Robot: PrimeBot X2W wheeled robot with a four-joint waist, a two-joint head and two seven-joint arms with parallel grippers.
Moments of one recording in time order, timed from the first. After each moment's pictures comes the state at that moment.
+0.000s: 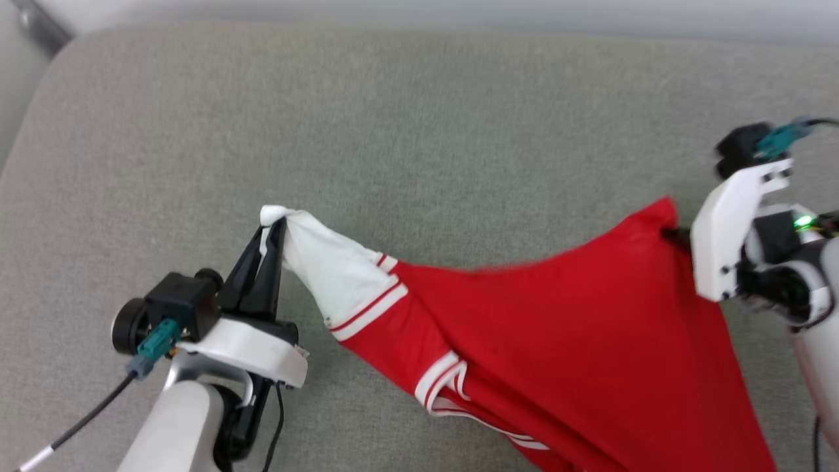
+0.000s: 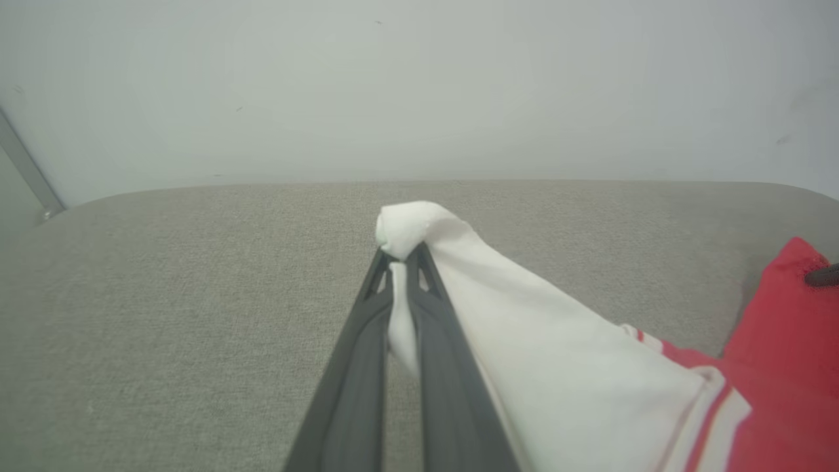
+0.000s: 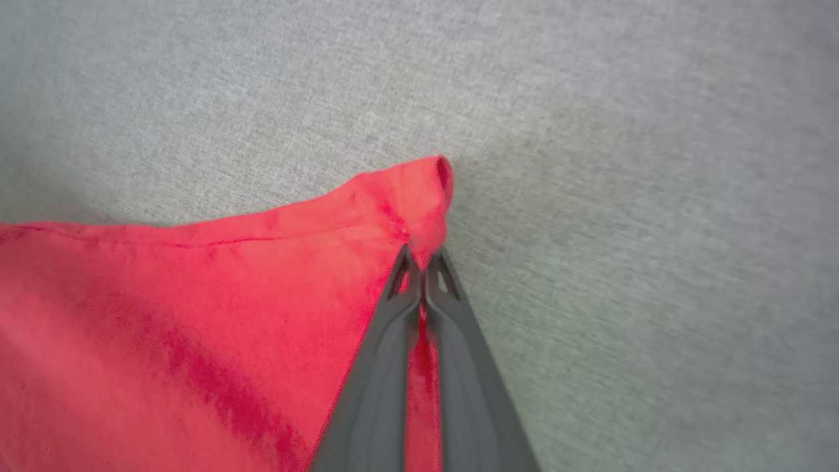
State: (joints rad) left arm -0.25 0.26 -0.26 0.10 -0.38 0.01 -0.19; right arm -0.62 -0.37 0.26 0.35 0.58 0.13 0.89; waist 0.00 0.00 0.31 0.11
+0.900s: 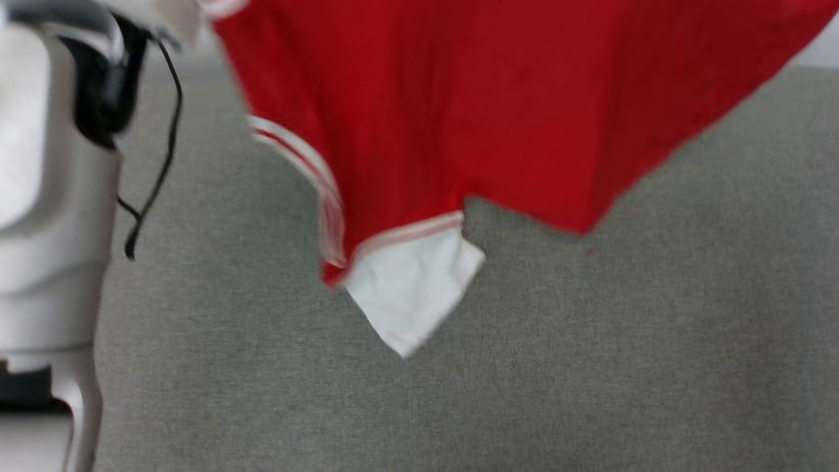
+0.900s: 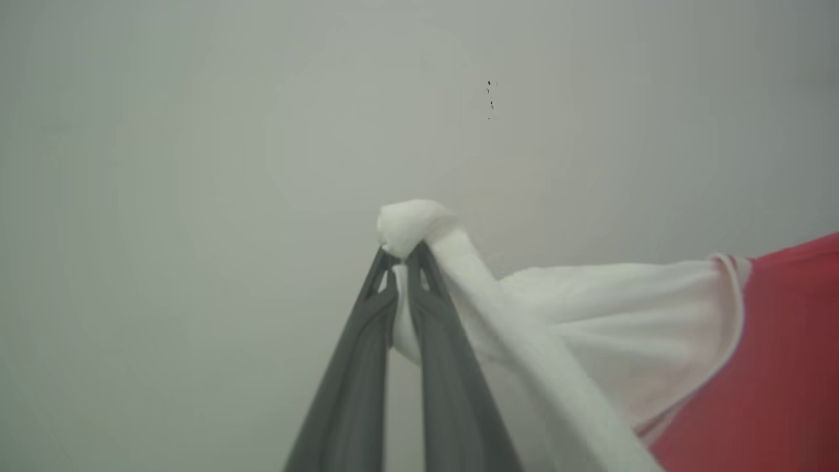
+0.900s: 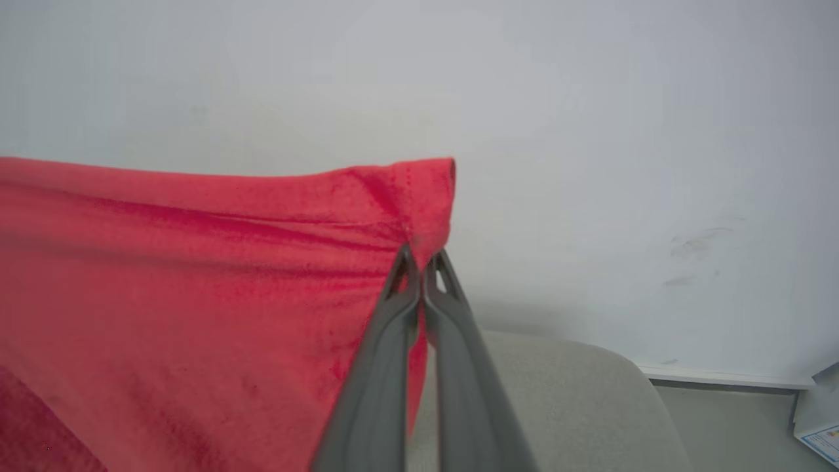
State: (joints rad) left arm -1.04 0.36 -0.24 0.39 -0.36 -0.08 -0.01; right arm -0.99 -0.36 -0.03 0.29 0.33 0.13 0.66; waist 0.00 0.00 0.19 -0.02
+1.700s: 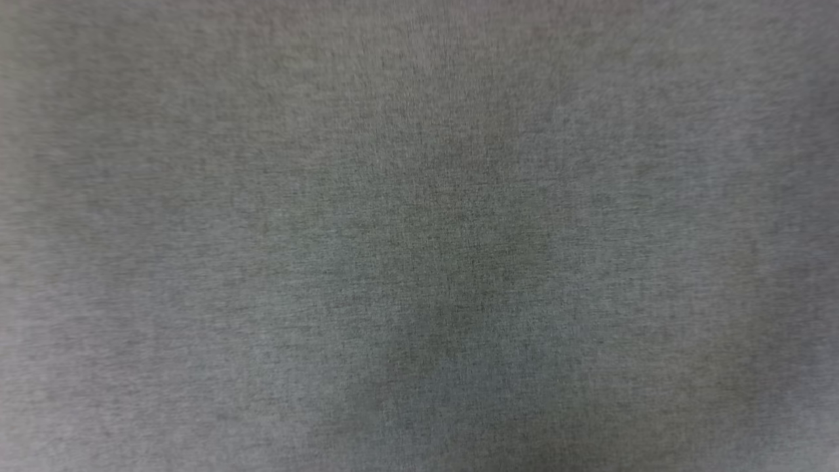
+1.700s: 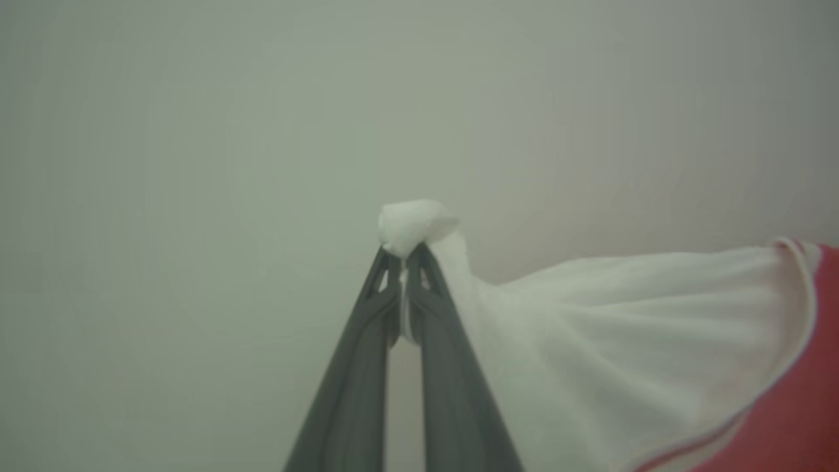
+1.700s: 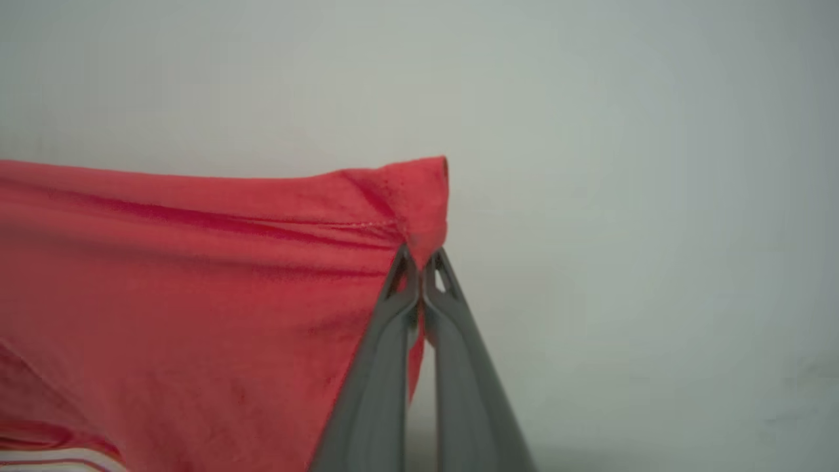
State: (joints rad) left arm -1.67 0.42 -0.20 0.73 -0.31 -0.07 -0.16; right arm -1.59 -0.32 0.02 0.60 0.25 0.13 0.25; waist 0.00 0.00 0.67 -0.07
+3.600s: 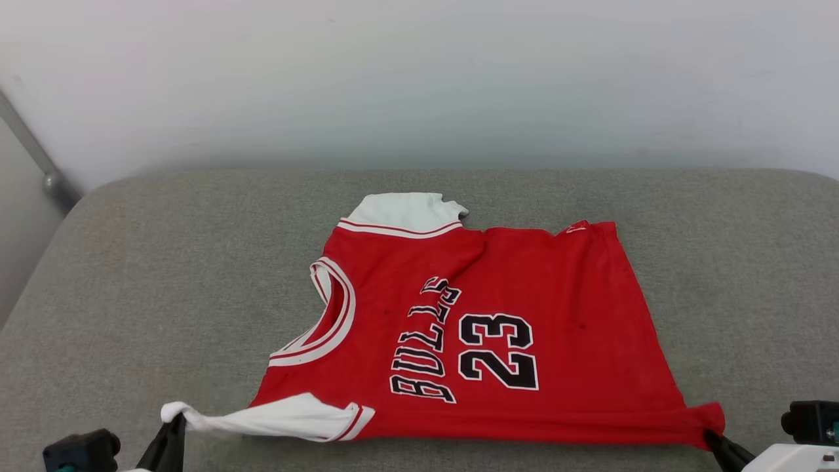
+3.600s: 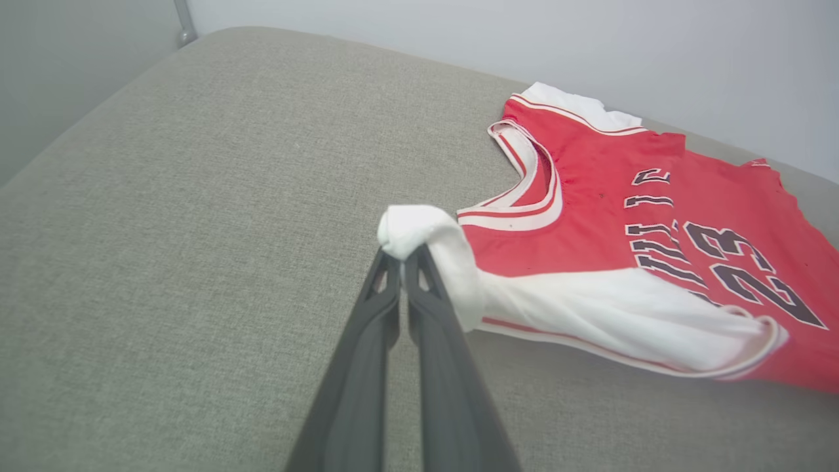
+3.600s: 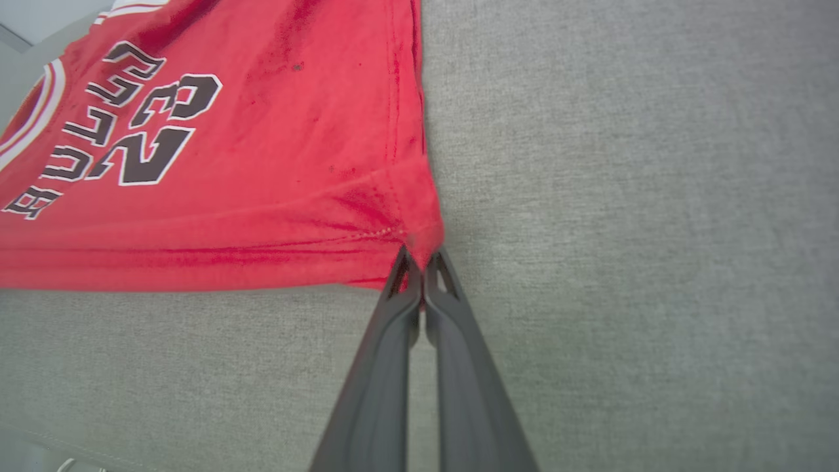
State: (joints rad) left arm 0.25 0.38 -0.08 -0.06 -0.61 0.17 0.08; right arm 0.11 -0.27 -0.04 0.22 0.49 0.13 0.34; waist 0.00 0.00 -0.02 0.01
